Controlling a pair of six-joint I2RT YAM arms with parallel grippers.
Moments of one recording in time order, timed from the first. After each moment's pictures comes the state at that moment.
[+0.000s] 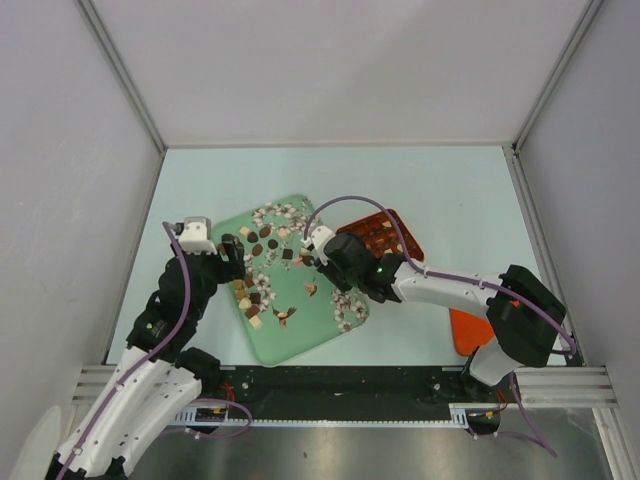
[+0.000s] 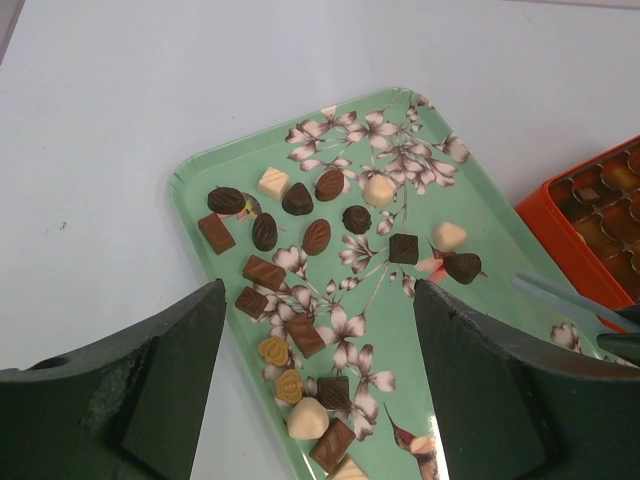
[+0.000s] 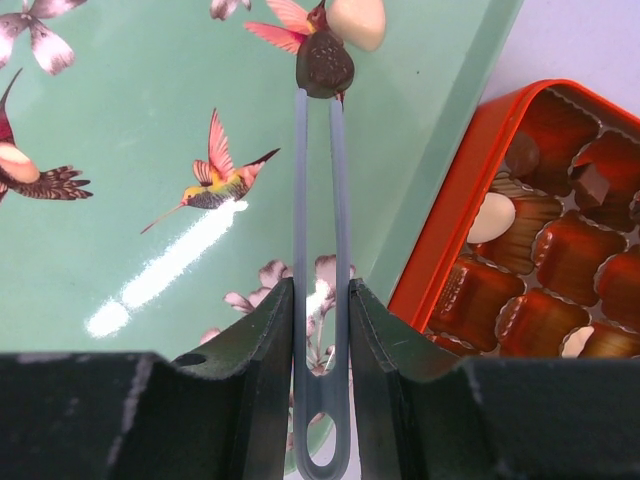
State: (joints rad) left arm -0.44 0.51 0.61 -0.40 -0.34 -0.22; right arm 0.99 1.57 1.02 -0.21 0.19 -0.03
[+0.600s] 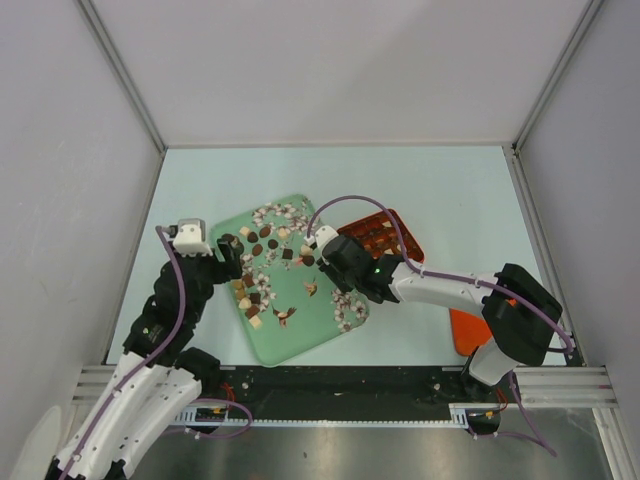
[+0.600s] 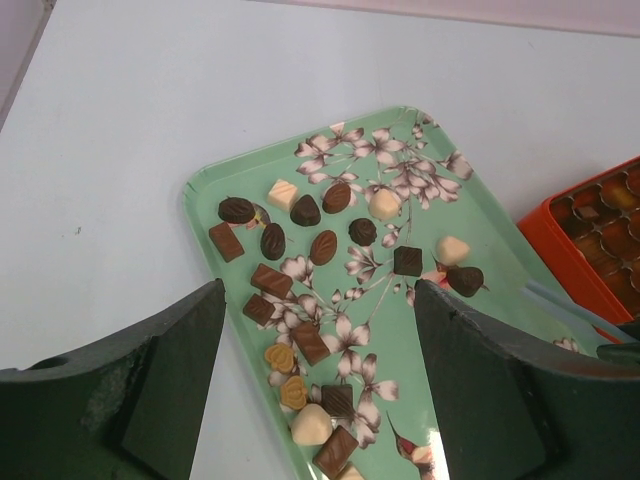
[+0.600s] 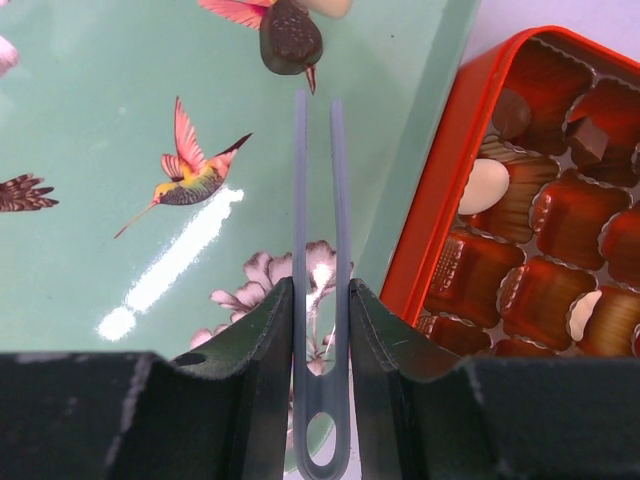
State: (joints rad) left arm -0.44 0.48 0.61 -0.40 -0.37 -0.22; right arm 1.00 1.59 1.02 -0.23 0.26 0.05
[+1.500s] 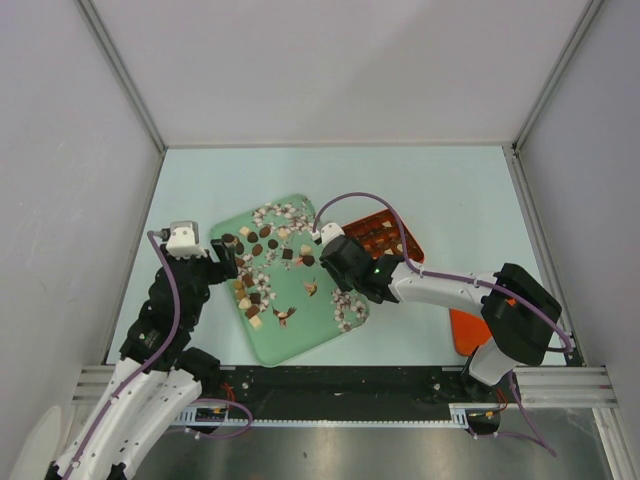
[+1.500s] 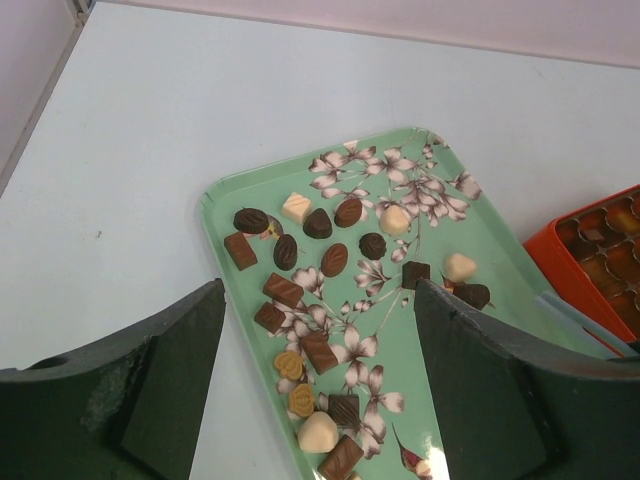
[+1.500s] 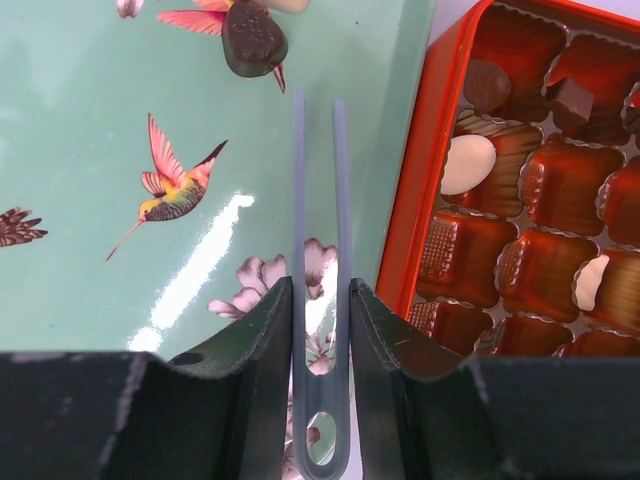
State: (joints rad) left arm -0.44 0.43 0.61 -0.40 -0.42 -0.22; right arm 1.00 1.60 1.02 -0.25 0.32 0.17
